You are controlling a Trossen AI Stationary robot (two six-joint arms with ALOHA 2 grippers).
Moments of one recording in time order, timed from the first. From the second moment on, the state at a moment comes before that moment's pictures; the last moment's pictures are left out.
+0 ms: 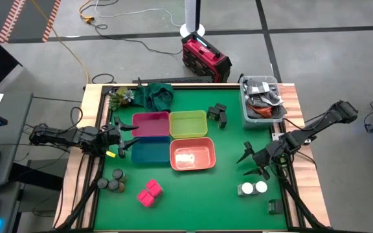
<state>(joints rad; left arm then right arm) -0.18 0.01 0.10 -0.12 -0.46 0.02 0.45 0.51 0.03 0.03 0.02 -0.10</state>
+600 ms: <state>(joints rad) -0.18 0.01 0.10 -0.11 -0.45 -0.44 0.45 0.51 0.03 0.43 0.02 -0.19</state>
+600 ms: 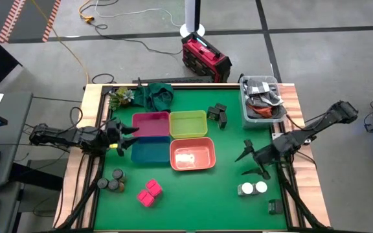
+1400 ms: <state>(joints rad) -0.18 0.01 0.10 -0.12 -0.49 -0.47 0.45 0.53 0.03 1.03 0.02 -0.02</state>
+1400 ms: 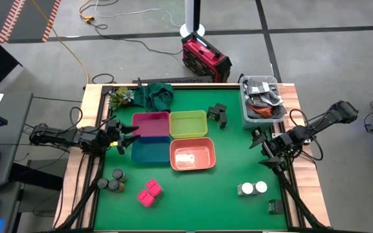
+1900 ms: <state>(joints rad) -0.18 0.01 0.12 0.18 -0.28 -0.01 0.40 0.55 0.14 0.73 0.39 0.14</state>
